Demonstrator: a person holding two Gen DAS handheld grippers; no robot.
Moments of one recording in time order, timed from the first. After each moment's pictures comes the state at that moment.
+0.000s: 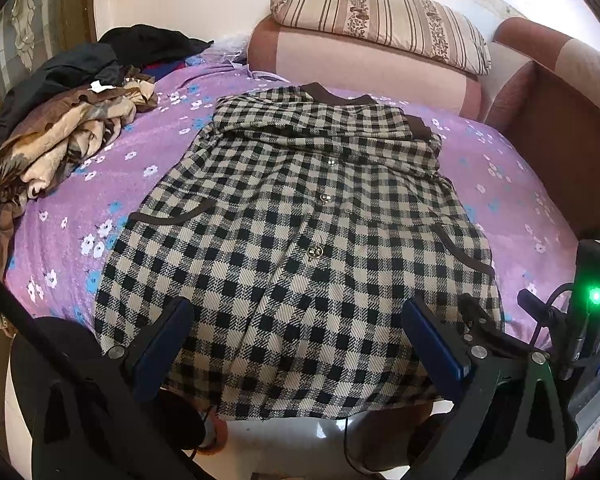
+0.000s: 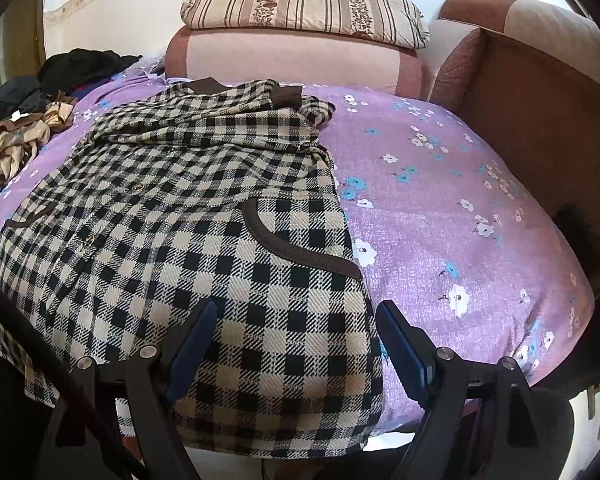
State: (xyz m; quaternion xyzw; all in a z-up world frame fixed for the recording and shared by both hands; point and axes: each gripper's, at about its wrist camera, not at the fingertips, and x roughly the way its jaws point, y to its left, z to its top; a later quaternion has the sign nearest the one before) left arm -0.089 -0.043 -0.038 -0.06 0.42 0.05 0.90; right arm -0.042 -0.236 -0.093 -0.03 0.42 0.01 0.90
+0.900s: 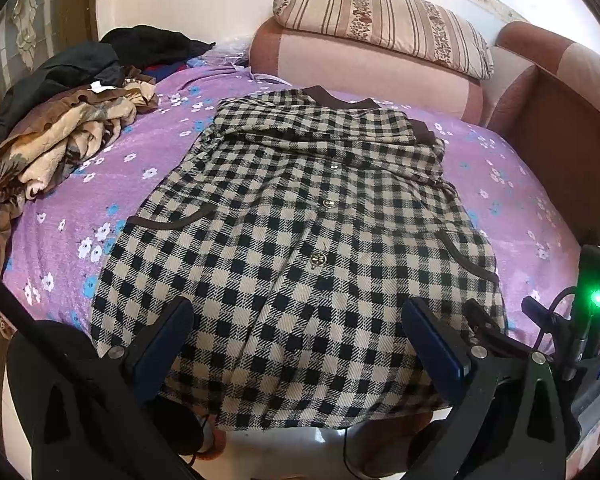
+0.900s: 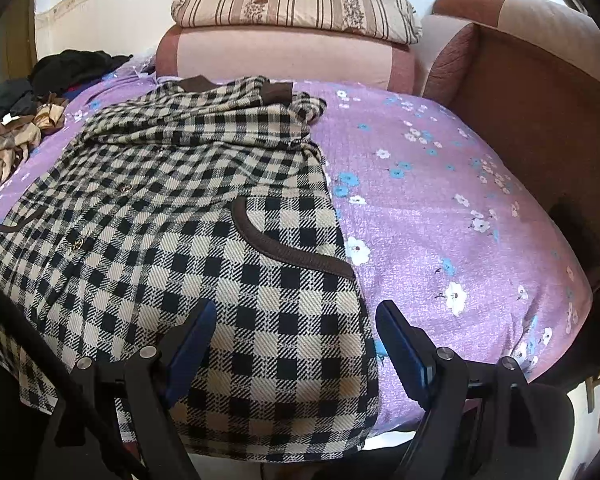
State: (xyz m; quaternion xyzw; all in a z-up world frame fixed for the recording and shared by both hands) left arm -0.082 -0.041 -0.041 -0.06 0.41 0.05 0.91; right arm -0.036 -0.240 -0.097 -0.02 0.43 -0.01 0.90
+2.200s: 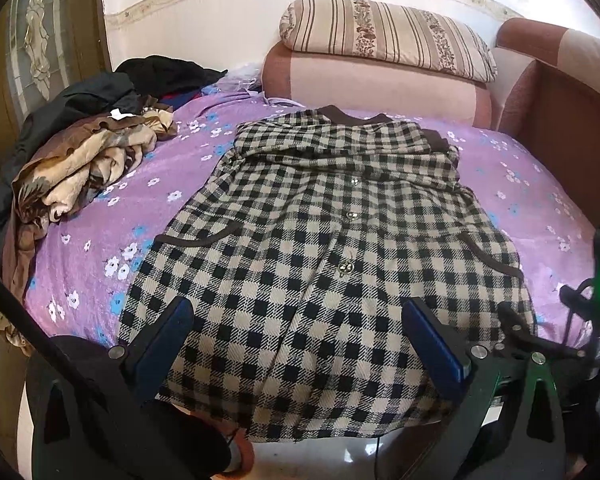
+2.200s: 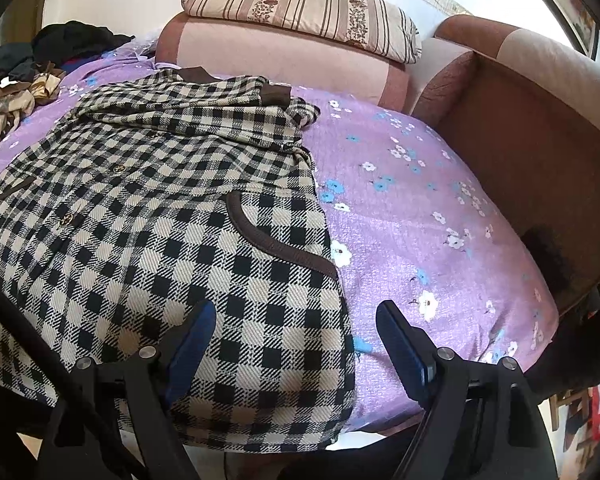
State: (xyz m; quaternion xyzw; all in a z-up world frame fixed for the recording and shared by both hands) left arm -0.098 -0.034 -0.048 -0.01 0.37 0.08 0.92; right arm -0.047 -0.225 -0.094 -0.09 0.42 -0.04 0.90
